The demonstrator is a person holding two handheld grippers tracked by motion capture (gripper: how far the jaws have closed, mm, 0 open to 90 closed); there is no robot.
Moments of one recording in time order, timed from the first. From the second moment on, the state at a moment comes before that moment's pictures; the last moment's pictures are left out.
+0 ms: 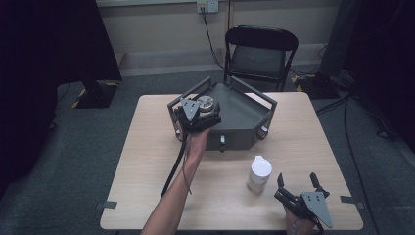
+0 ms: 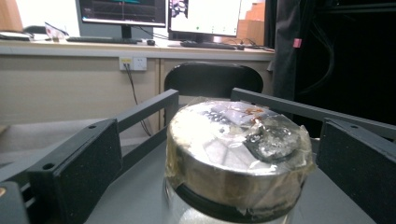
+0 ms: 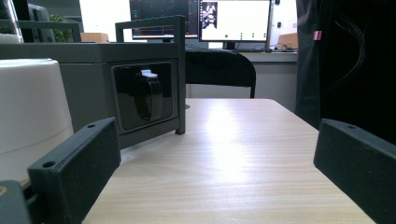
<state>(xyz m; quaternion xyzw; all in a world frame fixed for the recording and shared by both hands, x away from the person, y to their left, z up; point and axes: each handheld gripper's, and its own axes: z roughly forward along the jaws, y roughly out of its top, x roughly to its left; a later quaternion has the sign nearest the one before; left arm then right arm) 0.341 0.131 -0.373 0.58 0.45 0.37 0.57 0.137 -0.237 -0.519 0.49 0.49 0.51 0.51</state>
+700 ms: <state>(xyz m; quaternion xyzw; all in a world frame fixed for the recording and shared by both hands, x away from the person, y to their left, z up) 0.296 0.156 -0.379 0.56 0.43 0.37 0.60 0.137 -0.236 -0.519 0.49 0.49 0.50 0.51</state>
